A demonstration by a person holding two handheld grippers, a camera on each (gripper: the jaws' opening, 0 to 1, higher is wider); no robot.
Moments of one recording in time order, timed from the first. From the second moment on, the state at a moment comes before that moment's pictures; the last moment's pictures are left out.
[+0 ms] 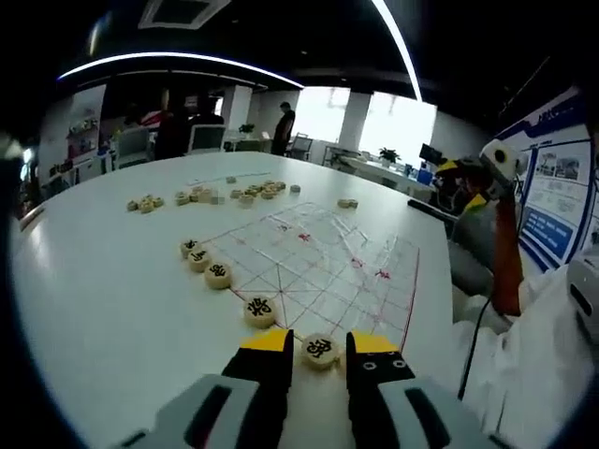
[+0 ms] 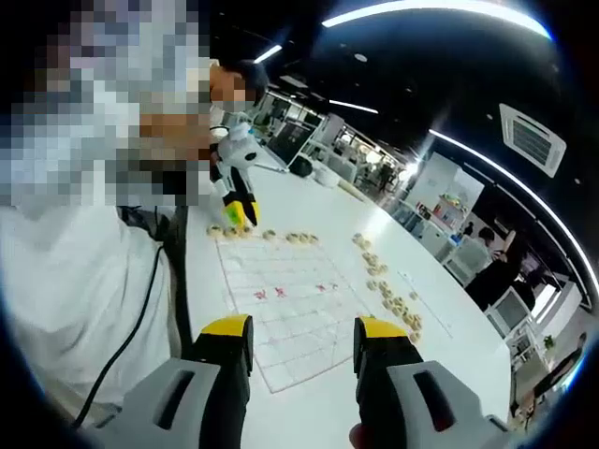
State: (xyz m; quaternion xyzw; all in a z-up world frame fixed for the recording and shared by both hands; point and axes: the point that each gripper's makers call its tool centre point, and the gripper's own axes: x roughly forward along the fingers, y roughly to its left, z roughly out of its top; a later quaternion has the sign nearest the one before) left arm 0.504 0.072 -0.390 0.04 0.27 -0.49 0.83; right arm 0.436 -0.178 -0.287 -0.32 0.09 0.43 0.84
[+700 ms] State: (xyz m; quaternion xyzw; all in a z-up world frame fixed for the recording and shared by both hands) left arm 0.606 0.076 -0.333 0.13 0.21 -0.46 0.85; right arm 0.518 -0.180 -0.295 -0.19 0.12 0.39 0.90
